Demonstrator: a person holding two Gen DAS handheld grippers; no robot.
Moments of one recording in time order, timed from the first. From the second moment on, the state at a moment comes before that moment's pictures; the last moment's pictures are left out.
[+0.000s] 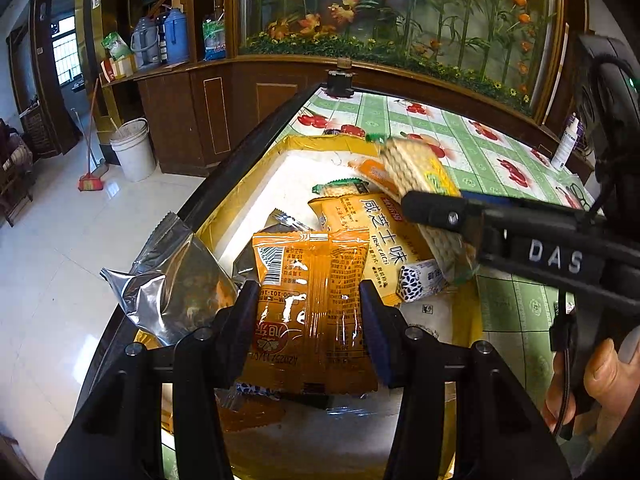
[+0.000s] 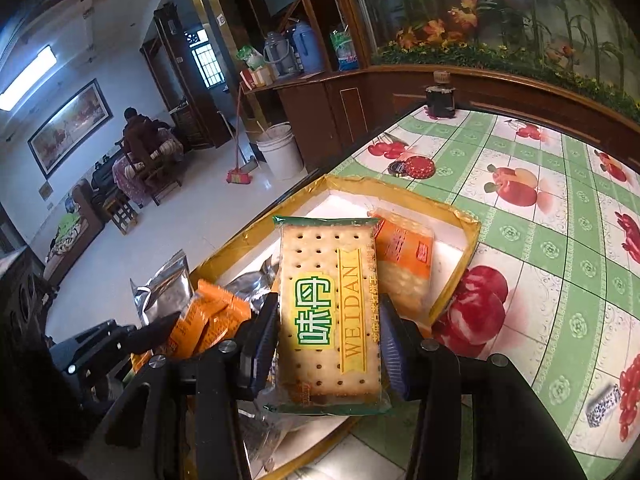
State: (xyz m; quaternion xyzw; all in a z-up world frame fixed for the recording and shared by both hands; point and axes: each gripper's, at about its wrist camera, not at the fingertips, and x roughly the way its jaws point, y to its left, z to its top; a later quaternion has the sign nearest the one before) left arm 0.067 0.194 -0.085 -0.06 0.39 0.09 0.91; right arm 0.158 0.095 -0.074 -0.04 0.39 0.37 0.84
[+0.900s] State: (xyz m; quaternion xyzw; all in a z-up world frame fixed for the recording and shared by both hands) left arm 0.037 0.178 -0.051 -0.06 0.34 0.15 0.93; right arm 0.126 0.014 -0.042 0.03 0.36 0.35 0.86
